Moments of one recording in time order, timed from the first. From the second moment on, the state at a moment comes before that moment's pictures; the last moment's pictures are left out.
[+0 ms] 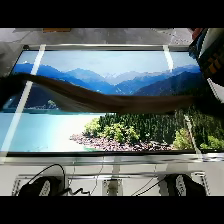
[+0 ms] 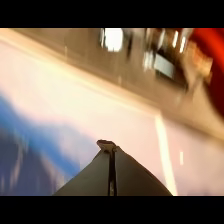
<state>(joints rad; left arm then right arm) 0.20 -0.55 0.87 0.90 -0.39 -1.36 -0.55 -0.58 1.03 -0.75 1.23 1.26</state>
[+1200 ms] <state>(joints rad) 0.09 -0.94 0.95 0.91 -0.47 -1.30 -0.46 -1.01 1.41 -0.85 1.34 1.39</state>
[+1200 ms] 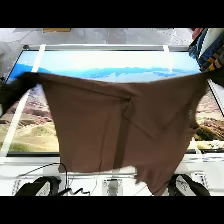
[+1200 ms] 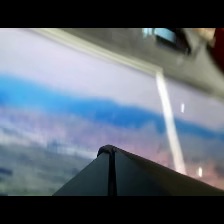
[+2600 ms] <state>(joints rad) 0.20 -1.11 1.01 1.12 -0.72 -1.21 -0.64 -1.32 1.16 -1.14 1.20 1.28</state>
